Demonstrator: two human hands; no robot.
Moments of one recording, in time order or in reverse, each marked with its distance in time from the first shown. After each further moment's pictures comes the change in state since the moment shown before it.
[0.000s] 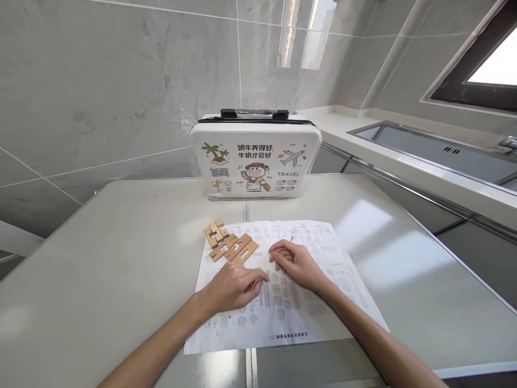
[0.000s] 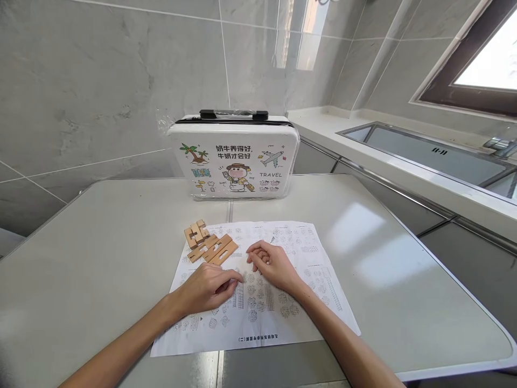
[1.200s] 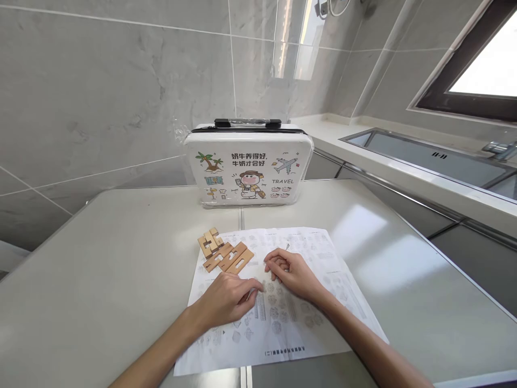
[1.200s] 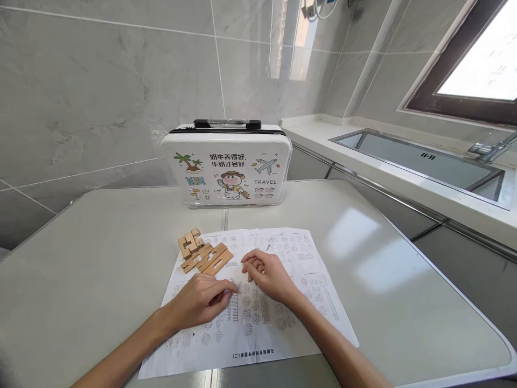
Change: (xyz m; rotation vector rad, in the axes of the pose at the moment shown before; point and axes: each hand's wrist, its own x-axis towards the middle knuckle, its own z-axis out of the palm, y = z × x) left_hand 0.001 0.001 -0.003 0.008 -0.014 -0.025; right_hand 0.002 -0.005 0.002 0.014 -0.003 0.001
